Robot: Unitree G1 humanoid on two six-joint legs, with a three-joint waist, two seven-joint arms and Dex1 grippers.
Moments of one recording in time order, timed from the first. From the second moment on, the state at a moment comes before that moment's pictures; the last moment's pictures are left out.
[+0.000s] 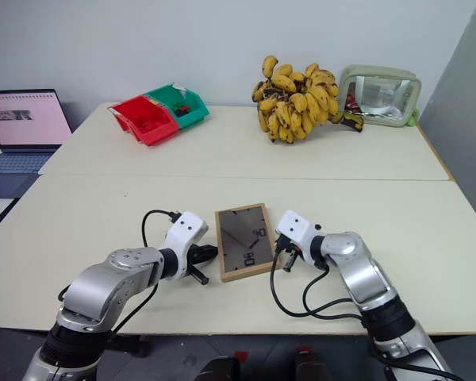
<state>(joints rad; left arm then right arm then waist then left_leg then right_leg) -0.34 0.53 -0.14 -0.39 -0.29 1.14 -0.50 -0.46 -0.44 0.33 -0.21 -0.09 0.70 0.86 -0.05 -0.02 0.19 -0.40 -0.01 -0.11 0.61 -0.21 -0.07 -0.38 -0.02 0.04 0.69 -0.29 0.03</state>
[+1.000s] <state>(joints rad) -0.52 0.54 -0.25 -0.05 -0.14 0.83 -0.64 -0.57 -0.43 0.36 -0.04 -0.10 0.63 0.81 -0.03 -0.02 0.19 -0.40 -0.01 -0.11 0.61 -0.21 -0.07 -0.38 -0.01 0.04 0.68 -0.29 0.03</state>
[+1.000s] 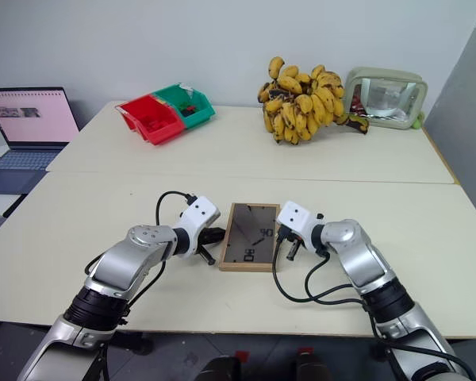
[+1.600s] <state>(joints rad) -0.50 0.52 -0.29 -0.16 -0.11 0.92 -0.67 -0.51 -0.52 0.35 -0.18 -0.07 0.72 0.85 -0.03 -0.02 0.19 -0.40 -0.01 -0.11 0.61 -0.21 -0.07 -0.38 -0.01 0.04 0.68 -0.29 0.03</state>
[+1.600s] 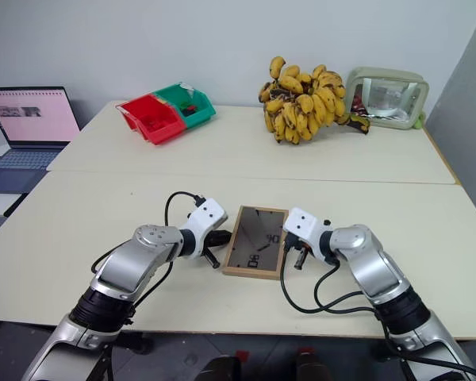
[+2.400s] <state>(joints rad) -0.35 0.63 0.13 -0.30 -0.55 1.23 -0.90 -0.54 -0.57 0.33 0.00 -0.06 0.55 0.87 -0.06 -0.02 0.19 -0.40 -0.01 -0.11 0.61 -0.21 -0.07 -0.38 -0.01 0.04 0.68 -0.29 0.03</state>
